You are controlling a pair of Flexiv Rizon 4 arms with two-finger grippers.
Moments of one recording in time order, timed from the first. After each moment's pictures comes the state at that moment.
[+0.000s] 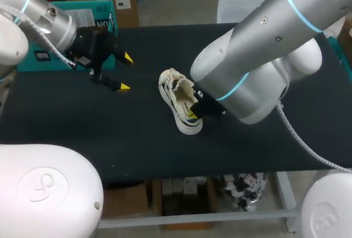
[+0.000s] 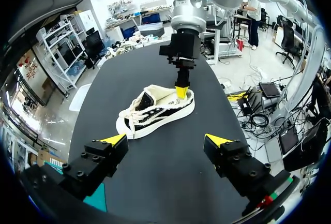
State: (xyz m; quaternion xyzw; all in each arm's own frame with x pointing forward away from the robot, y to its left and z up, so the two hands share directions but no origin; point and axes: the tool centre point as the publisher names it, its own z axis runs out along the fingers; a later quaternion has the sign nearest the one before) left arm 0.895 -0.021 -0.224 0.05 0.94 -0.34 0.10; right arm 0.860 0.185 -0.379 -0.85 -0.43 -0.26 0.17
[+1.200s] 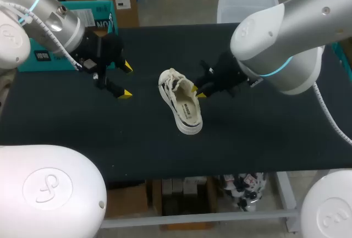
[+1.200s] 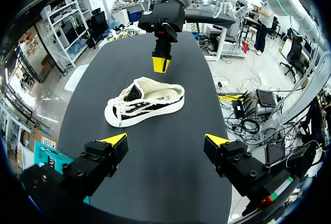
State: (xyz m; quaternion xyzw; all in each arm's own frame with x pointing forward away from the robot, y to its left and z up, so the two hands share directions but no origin) left arm 0.862 -0.025 -0.222 -0.02 0.95 -0.29 0.06; right arm 0.882 0.169 -0.300 -0.77 -0.53 -0.29 0.22
